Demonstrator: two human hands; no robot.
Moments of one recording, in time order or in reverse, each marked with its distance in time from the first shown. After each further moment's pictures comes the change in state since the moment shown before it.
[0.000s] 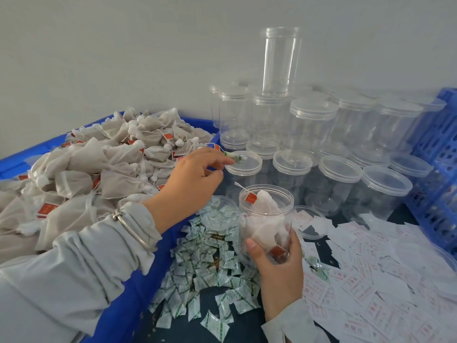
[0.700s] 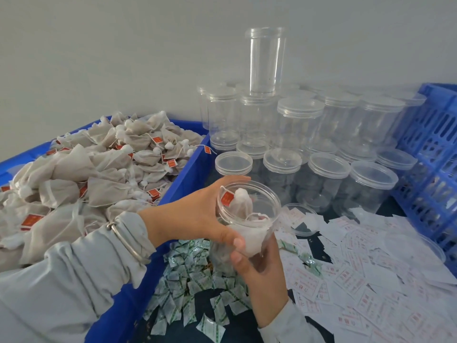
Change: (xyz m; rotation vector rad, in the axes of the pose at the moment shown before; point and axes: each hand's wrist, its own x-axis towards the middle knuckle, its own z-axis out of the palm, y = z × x) left_hand -0.016 0.009 0.008 -0.276 -0.746 -0.073; right_hand -0.009 -0.008 0.007 0.076 -0.335 -0.031
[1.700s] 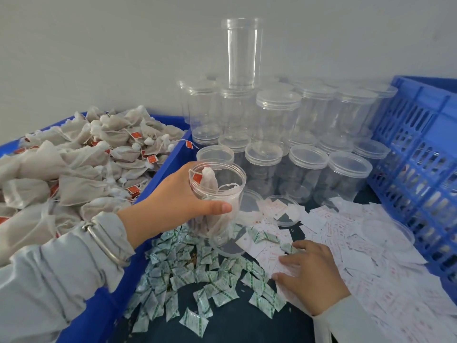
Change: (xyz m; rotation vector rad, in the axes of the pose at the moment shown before) left_hand 0.005 0.002 0.006 0.152 0.452 -0.169; right_hand -0.005 -0.021 -0.114 -1.423 -0.067 0.196
